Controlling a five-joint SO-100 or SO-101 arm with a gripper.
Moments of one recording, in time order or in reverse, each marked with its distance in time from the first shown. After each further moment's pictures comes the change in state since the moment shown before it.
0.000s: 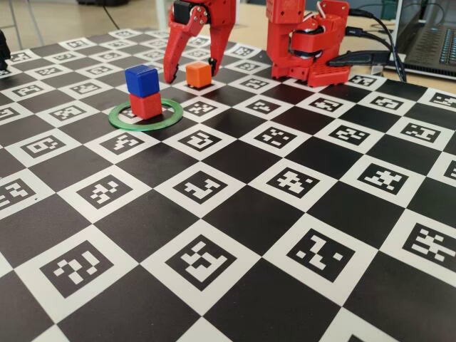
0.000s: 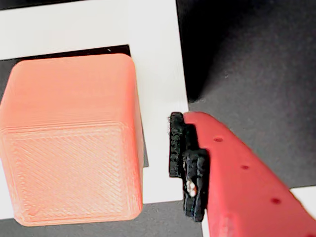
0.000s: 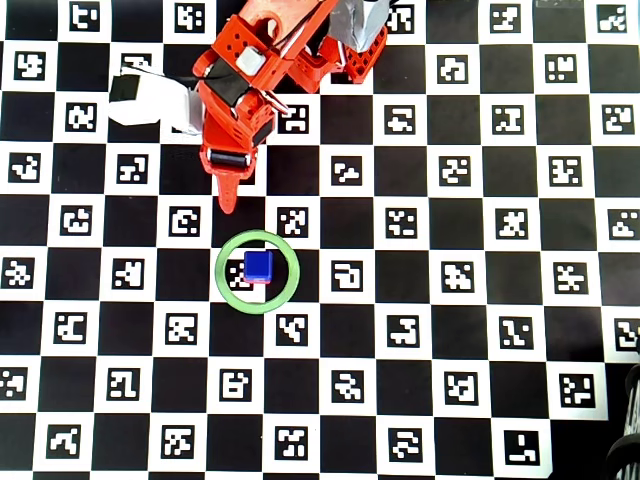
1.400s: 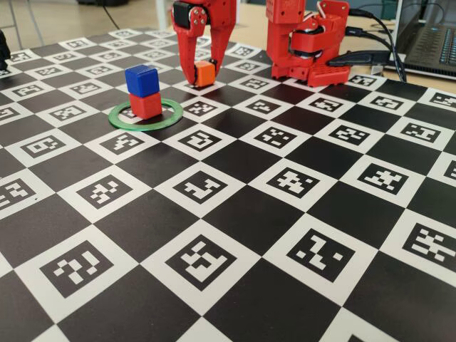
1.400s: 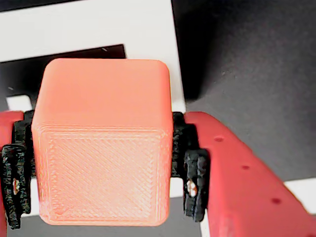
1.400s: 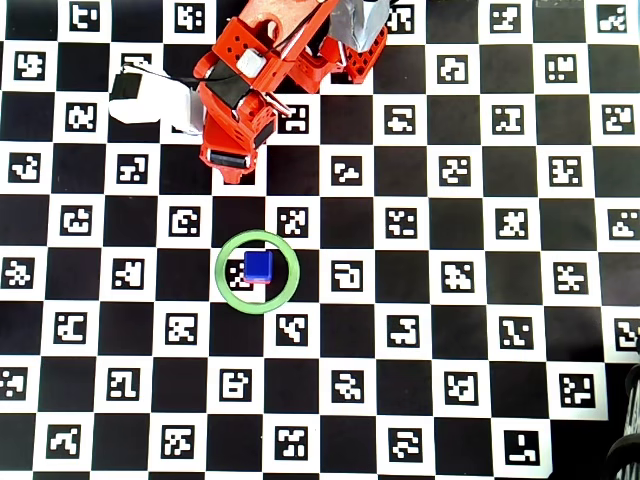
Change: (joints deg) arm 0.0 0.0 0.0 1.1 1.6
